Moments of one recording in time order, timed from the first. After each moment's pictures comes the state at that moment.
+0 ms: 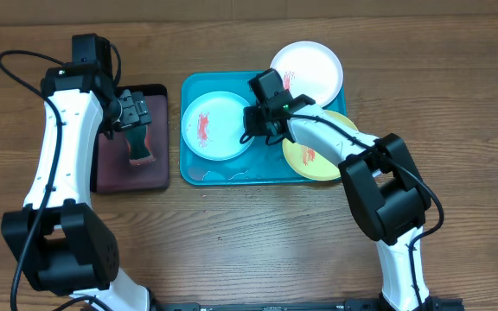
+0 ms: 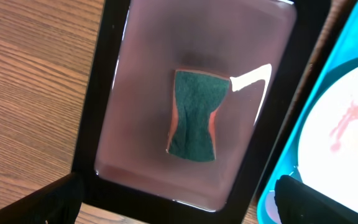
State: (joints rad) left arm 0.10 1.81 1.60 -1.11 -0.13 -0.26; right arm 0.54 2.21 1.57 -0.42 -0.08 0.43
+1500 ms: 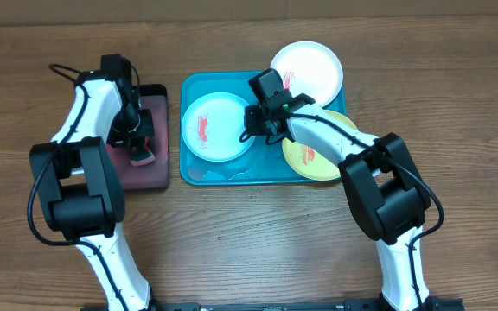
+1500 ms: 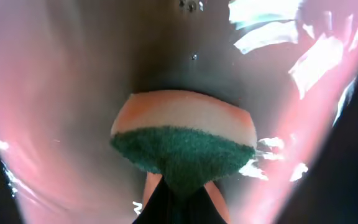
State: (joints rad) left arm 0.11 2.15 1.65 -1.09 -0.06 -0.12; right arm 0.54 2.21 1.57 -0.44 -0.07 0.46
